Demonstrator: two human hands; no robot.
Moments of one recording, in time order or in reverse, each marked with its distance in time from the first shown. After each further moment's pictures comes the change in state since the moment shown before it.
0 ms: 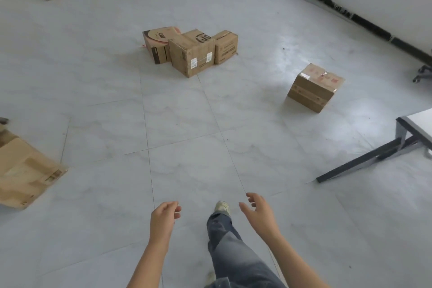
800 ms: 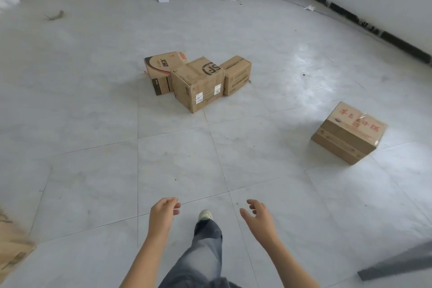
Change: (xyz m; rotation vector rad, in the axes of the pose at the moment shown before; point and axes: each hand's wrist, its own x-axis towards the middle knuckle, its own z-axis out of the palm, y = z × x) left_hand 0.343 0.288 0.151 0.006 0.036 0.038; right_hand 0.428 -0.167 -0.066 0.059 -0.028 0.028
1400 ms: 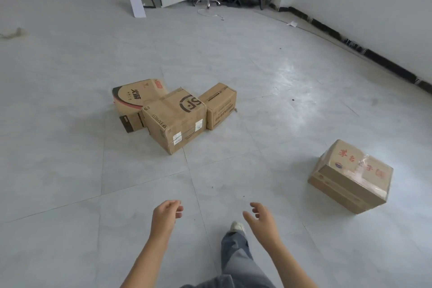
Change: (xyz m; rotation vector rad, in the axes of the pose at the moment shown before) left_hand 0.259 0.224 0.194 0.024 -0.093 0.022; right_hand 0.332 -0.127 -0.125 0.020 0.091 0.032
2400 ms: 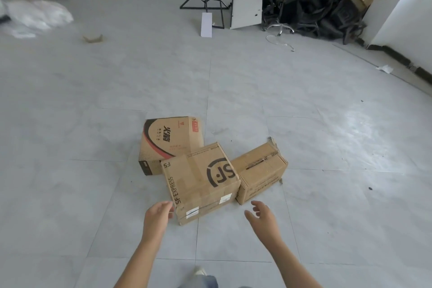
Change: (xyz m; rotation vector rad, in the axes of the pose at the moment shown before) left_hand 0.403 0.279 0.083 -0.151 0.360 0.028; right_hand 0.505 -0.298 -0.017 -0.144 -0.235 -0.211
